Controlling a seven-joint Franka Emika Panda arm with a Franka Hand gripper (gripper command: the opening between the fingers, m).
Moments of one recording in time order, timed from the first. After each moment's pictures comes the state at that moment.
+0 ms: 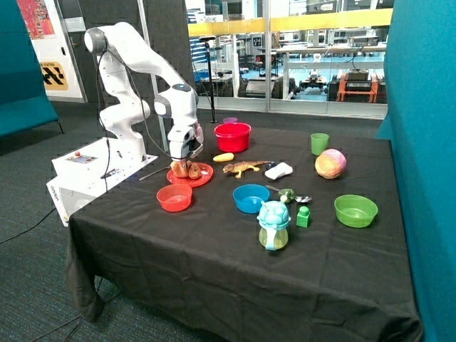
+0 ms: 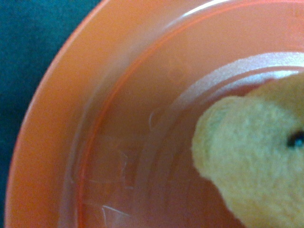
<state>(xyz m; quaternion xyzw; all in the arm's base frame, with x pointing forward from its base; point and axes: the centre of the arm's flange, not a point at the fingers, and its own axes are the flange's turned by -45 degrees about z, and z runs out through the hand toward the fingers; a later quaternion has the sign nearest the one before) 0.437 -0.129 0.327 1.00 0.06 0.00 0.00</state>
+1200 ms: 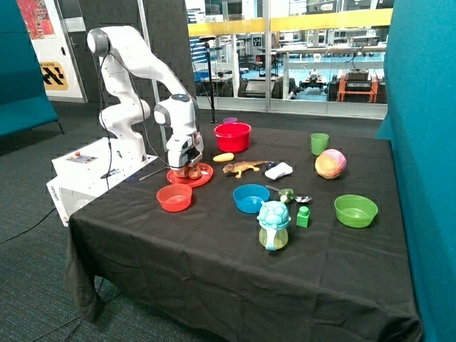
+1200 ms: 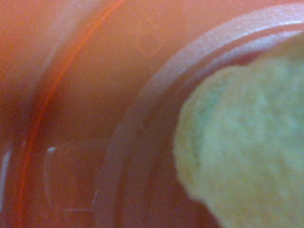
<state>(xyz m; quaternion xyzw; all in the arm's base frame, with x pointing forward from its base) 0.434 -0.134 0.293 1.00 0.03 0.00 0.00</state>
